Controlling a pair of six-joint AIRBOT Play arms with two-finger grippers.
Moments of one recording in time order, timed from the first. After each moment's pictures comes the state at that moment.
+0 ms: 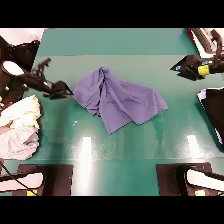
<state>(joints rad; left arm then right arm) 0.06 -1.40 1.15 0.88 -1.19 -1.33 -0.23 -1.31 1.42 -0.84 1.32 1.46</state>
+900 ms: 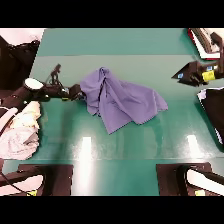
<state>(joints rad) -0.09 -1.33 1.01 0.66 -0.84 -1.27 -0.23 -1.21 1.31 -0.84 1.48 1.44</state>
